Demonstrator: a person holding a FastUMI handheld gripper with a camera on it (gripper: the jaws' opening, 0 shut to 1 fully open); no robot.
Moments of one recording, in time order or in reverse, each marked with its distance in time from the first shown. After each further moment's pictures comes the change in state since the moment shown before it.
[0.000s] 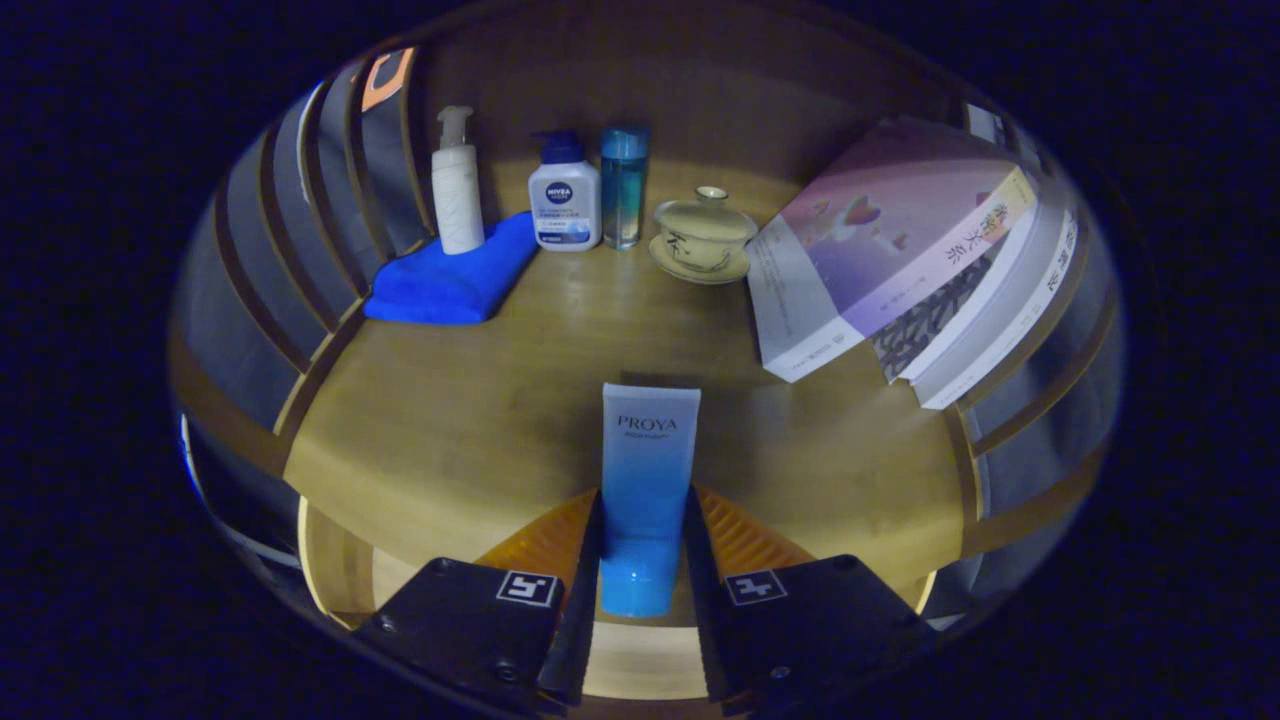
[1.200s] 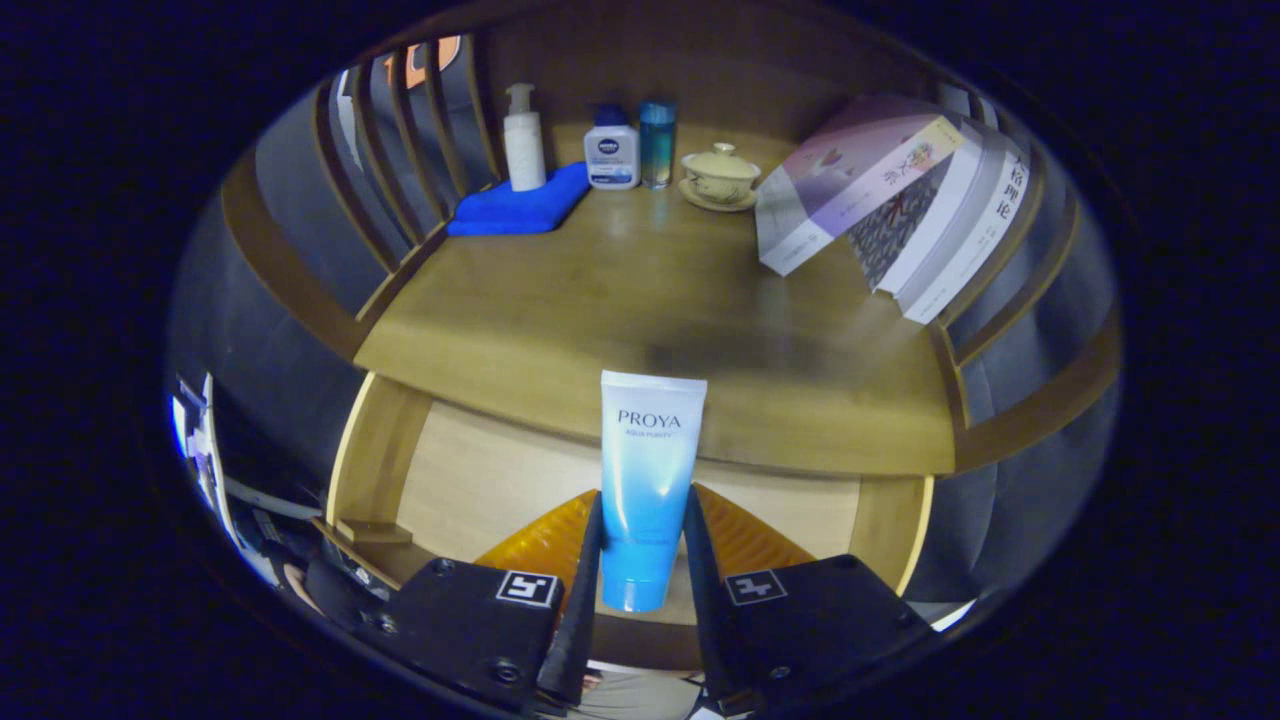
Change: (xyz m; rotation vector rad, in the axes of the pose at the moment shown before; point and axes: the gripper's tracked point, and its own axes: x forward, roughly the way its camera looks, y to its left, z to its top) arm -0.087 -0.007 -0.072 -0.019 0.145 0.113
